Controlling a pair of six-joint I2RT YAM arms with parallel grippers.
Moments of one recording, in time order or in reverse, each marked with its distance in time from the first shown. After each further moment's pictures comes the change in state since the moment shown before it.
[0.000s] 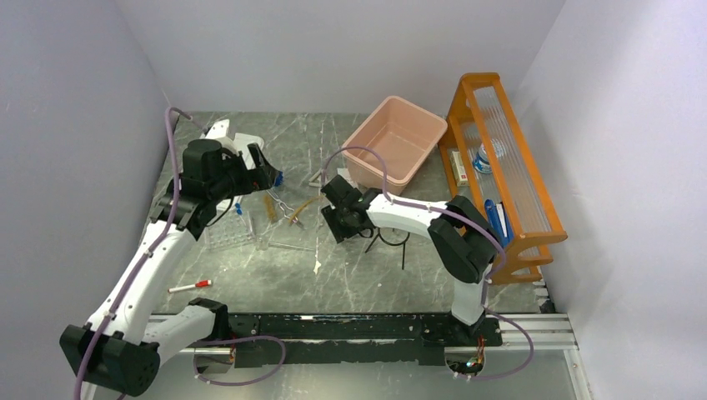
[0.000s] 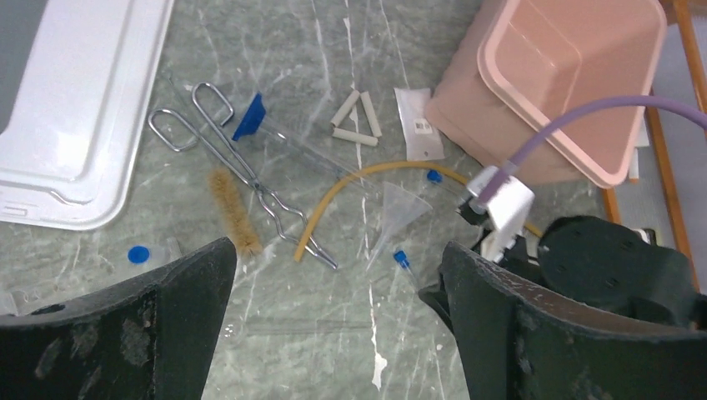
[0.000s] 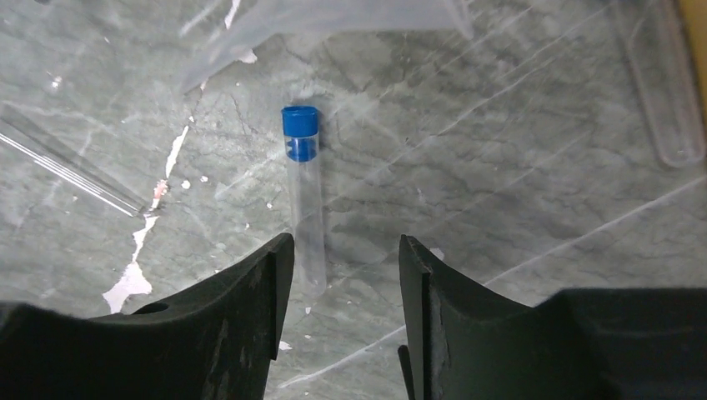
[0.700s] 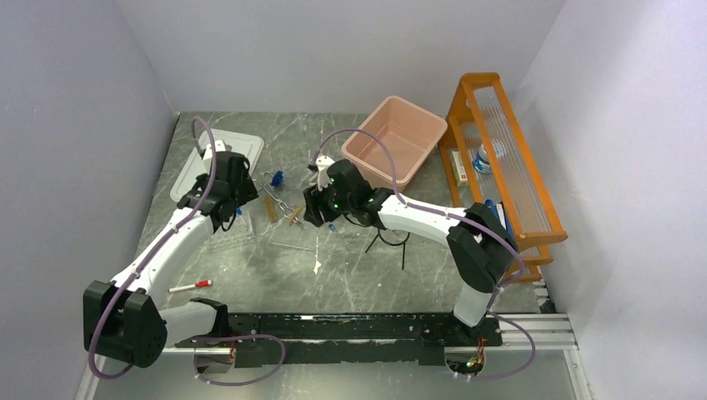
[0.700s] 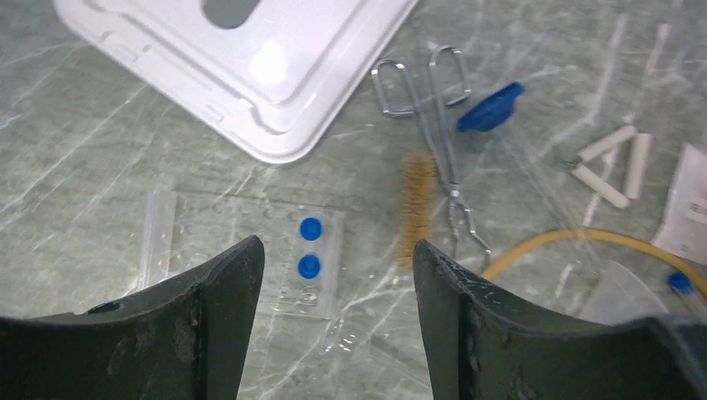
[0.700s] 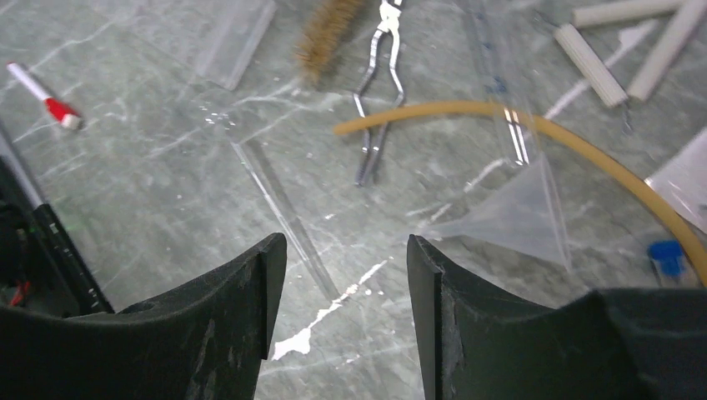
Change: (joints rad) left arm -0.001 0.141 -0.164 0.007 -0.491 -0.135; right arm -0.008 -0.109 -0.059 0.449 -0.301 -0.061
